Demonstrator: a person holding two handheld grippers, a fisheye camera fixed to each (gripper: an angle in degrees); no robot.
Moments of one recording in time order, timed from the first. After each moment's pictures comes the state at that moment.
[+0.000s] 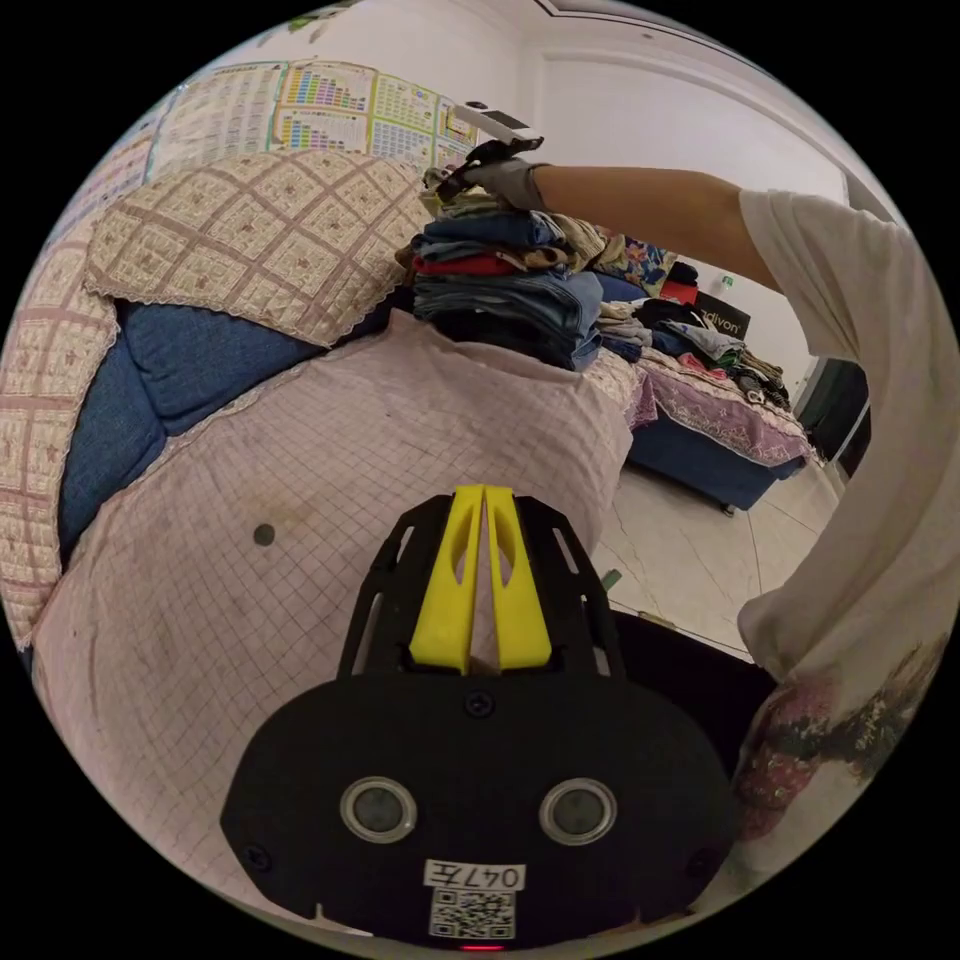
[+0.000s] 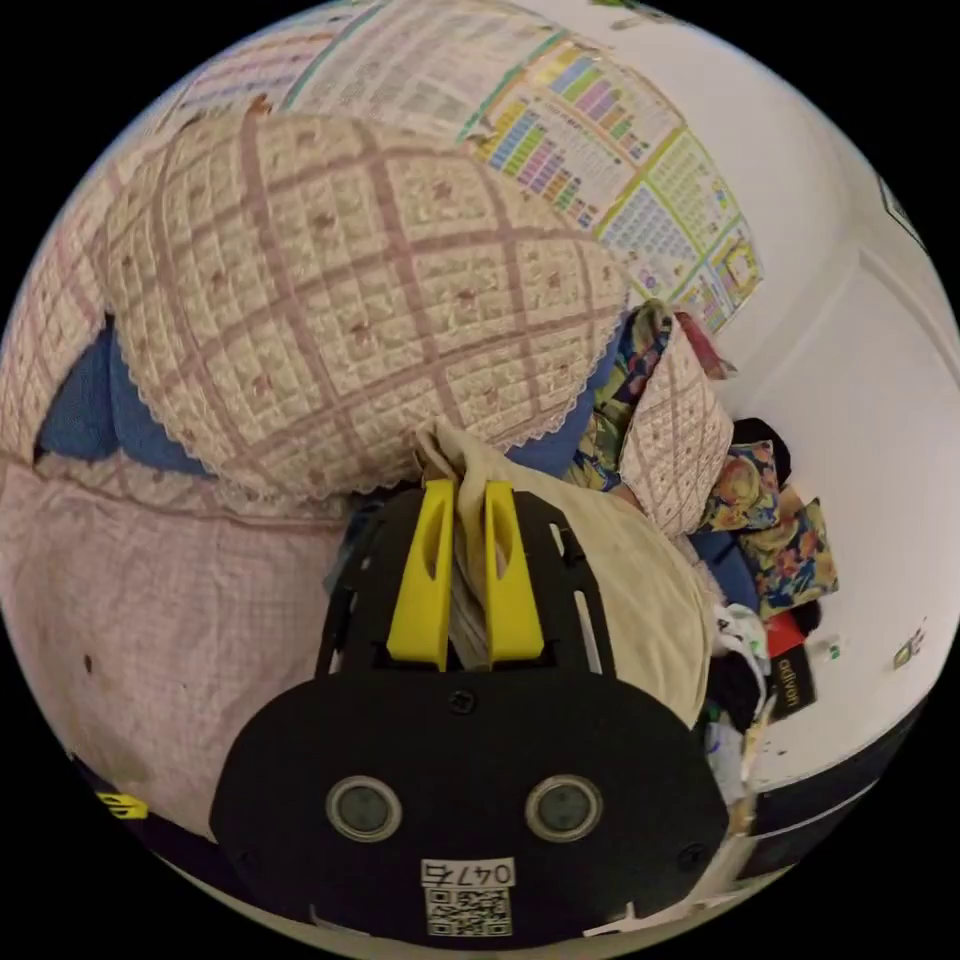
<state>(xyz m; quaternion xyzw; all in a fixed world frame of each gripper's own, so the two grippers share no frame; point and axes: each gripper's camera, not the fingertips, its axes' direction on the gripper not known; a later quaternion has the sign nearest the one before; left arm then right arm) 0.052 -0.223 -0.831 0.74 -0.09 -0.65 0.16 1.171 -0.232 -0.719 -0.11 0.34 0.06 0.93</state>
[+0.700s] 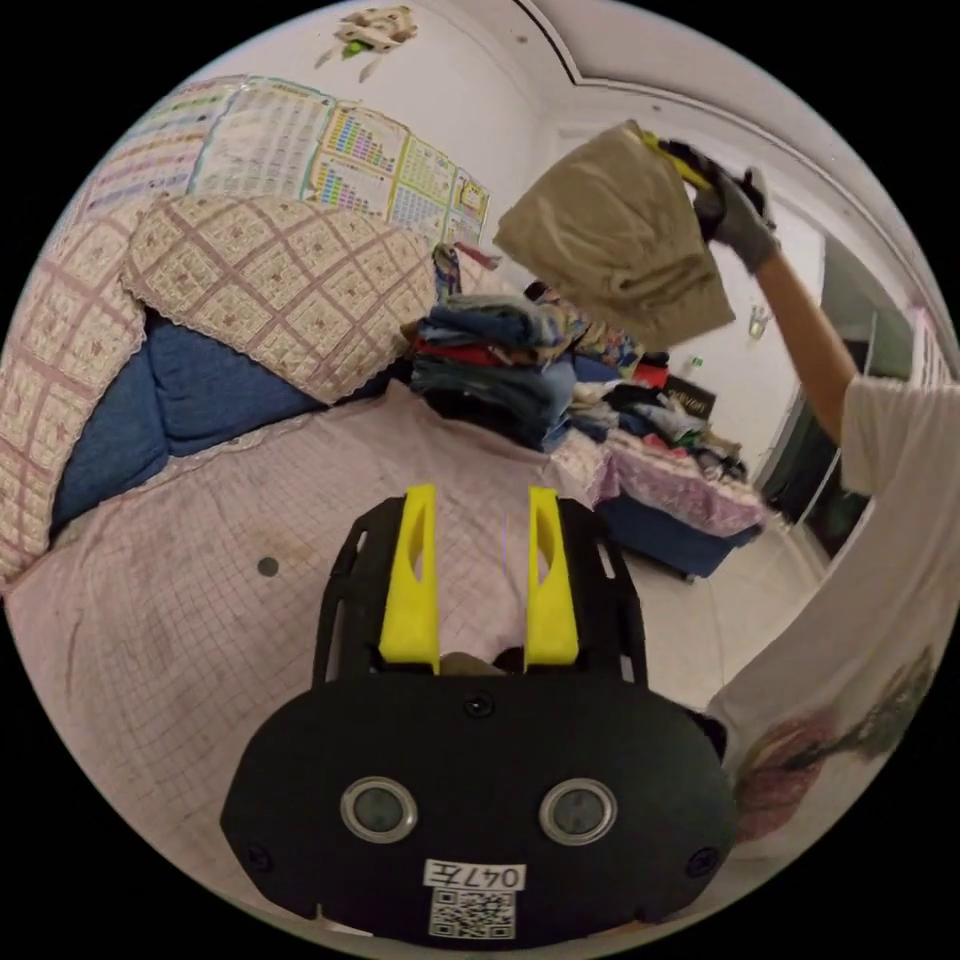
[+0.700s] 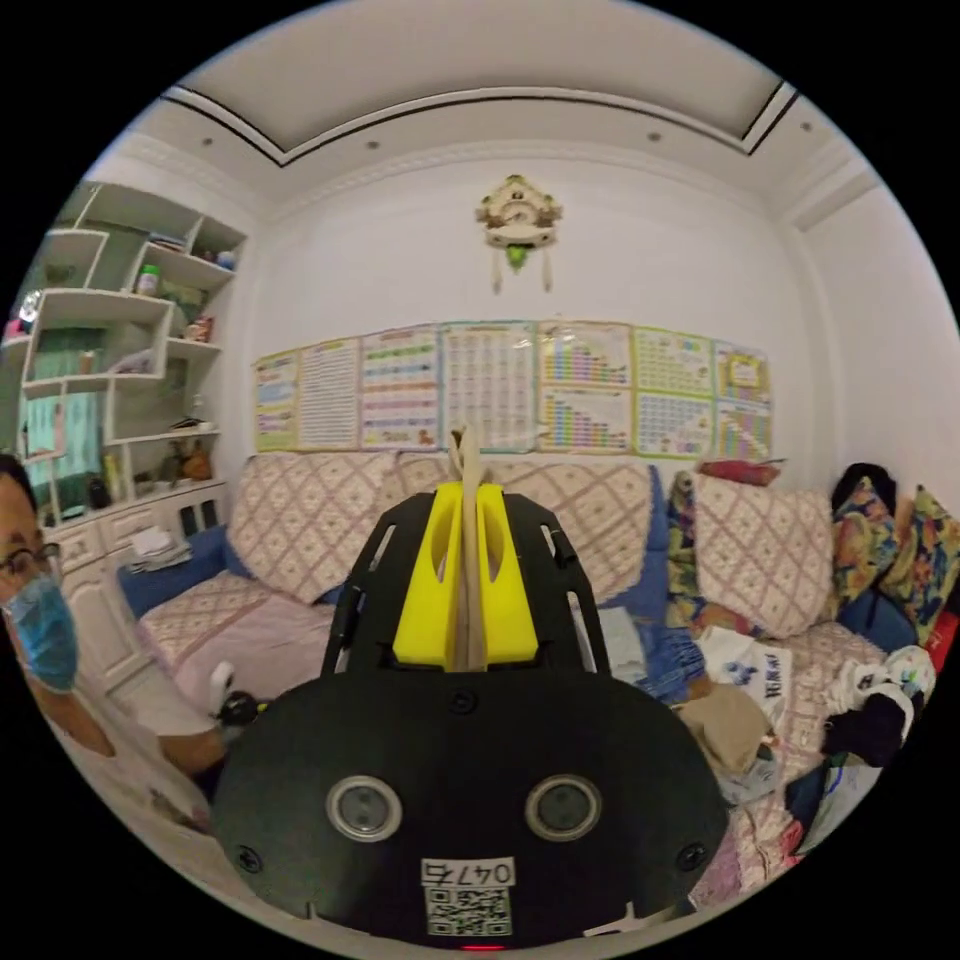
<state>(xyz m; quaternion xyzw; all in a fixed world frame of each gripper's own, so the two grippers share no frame) 0.166 -0.110 -0.743 0.81 -0.12 -0.57 0.03 0.939 -0.180 -1.039 0.18 0.02 0.03 0.98</state>
